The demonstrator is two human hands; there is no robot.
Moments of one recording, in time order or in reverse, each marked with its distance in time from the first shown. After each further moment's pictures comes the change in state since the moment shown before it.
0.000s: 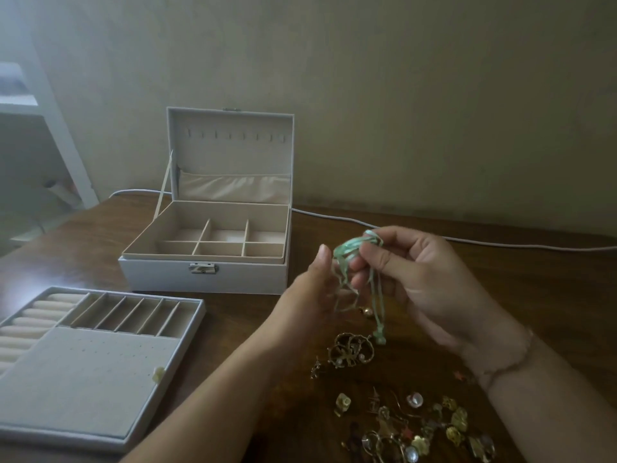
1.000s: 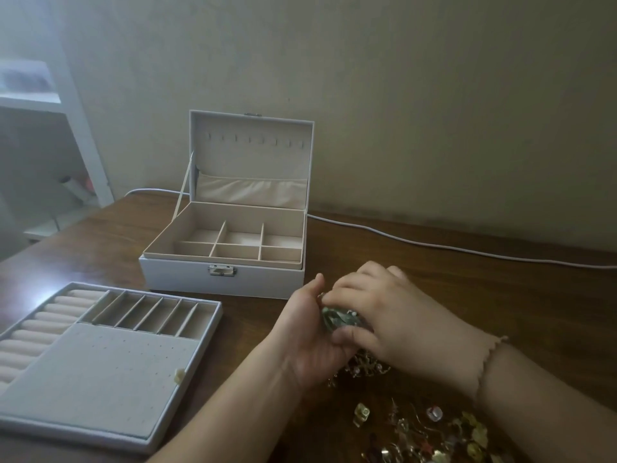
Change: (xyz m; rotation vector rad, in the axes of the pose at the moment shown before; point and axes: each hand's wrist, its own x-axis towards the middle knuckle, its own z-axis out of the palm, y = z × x) left_hand -0.009 0.009 -0.010 -0.837 0.046 -0.438; right_hand 0.008 0.014 0.024 -1.554 -0.430 -0.312
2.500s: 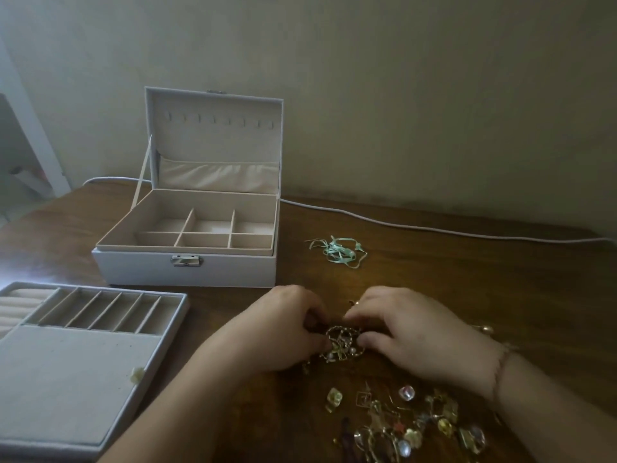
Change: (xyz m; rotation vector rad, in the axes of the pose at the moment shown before) left_hand 0.000 0.011 -0.009 2.147 0.207 0.328; right_hand -0.038 0.033 0.024 0.181 -0.145 0.270
